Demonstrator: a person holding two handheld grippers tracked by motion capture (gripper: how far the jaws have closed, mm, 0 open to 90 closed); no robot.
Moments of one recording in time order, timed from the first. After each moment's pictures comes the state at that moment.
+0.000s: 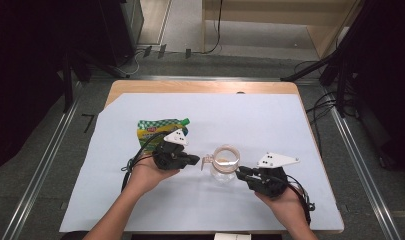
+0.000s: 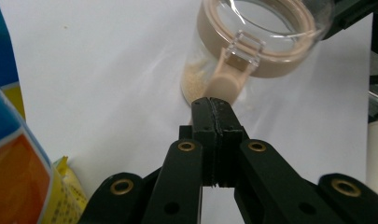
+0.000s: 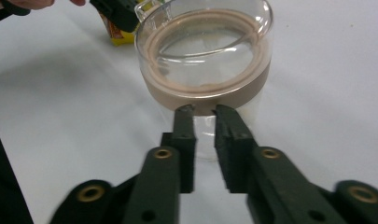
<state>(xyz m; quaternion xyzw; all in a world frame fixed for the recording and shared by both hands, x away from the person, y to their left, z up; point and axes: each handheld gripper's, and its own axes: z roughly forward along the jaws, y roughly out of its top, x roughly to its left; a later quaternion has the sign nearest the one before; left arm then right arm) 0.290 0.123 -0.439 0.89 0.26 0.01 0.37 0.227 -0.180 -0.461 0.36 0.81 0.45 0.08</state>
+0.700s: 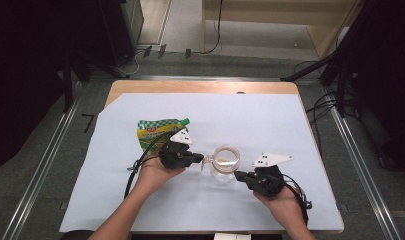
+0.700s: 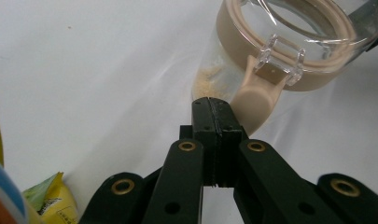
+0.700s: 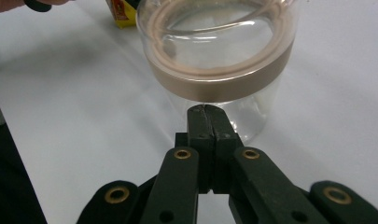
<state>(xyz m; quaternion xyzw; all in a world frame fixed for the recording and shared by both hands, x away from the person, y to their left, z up) 0.297 0.112 -0.454 0.88 0.28 0.02 0.38 0.231 -0.175 -0.468 0.36 0.83 0.43 0.05</state>
